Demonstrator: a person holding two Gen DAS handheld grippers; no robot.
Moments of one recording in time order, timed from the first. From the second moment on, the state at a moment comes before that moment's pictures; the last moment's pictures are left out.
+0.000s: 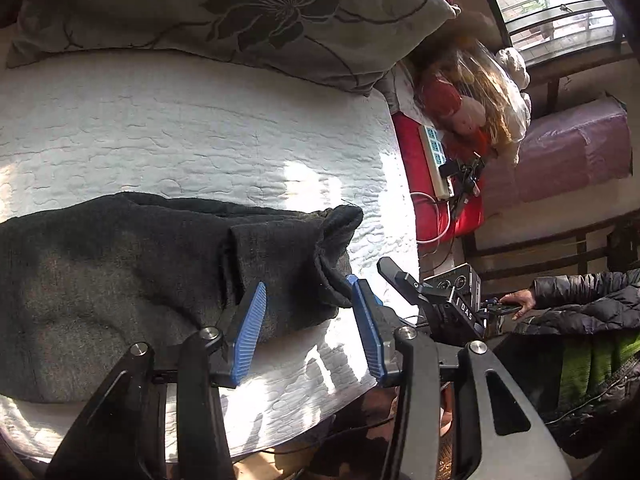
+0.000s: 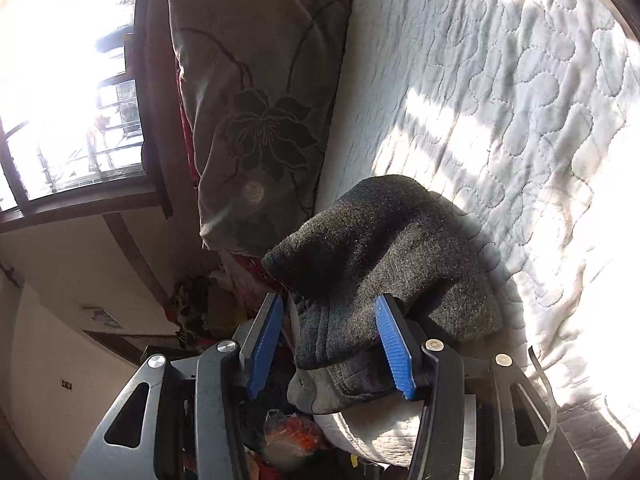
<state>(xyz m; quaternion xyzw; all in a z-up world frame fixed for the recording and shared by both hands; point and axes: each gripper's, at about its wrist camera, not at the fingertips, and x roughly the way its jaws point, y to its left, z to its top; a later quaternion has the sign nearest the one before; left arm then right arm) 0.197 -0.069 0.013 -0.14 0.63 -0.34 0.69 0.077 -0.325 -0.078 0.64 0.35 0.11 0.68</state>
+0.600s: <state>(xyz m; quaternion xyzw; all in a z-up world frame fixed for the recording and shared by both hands) 0.211 -0.151 -0.030 -0.04 0.67 -0.35 0.66 0.038 -0.312 -0.108 0.71 0.34 0.10 0.61</state>
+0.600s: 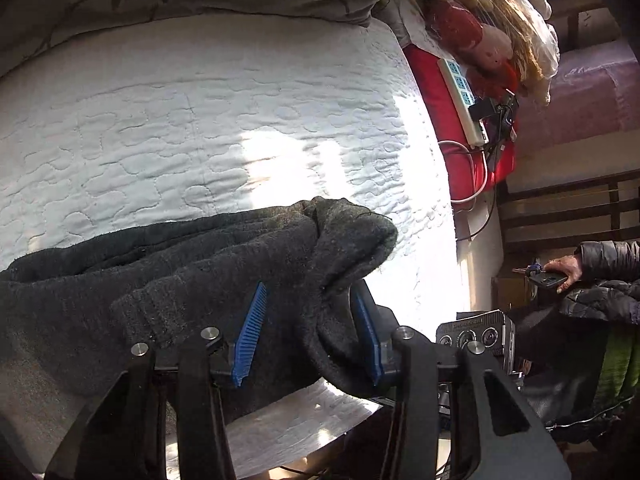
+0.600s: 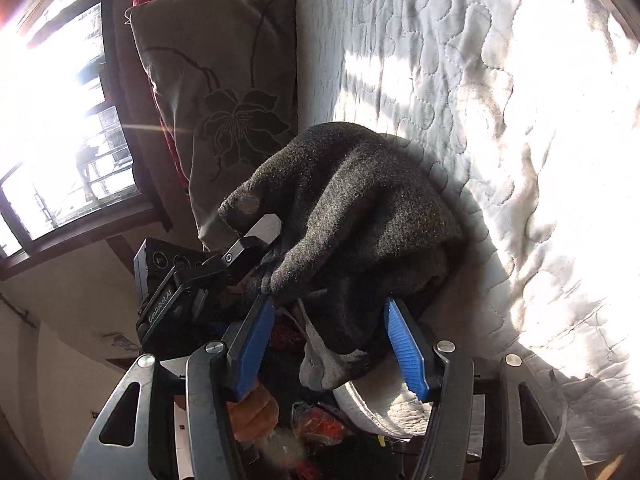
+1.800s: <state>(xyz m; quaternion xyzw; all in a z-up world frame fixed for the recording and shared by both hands) 0.228 -0.052 -0.051 -0.10 0.65 -0.27 0.70 0.072 -0.254 -0.106 0.72 0.40 0.06 0.56</state>
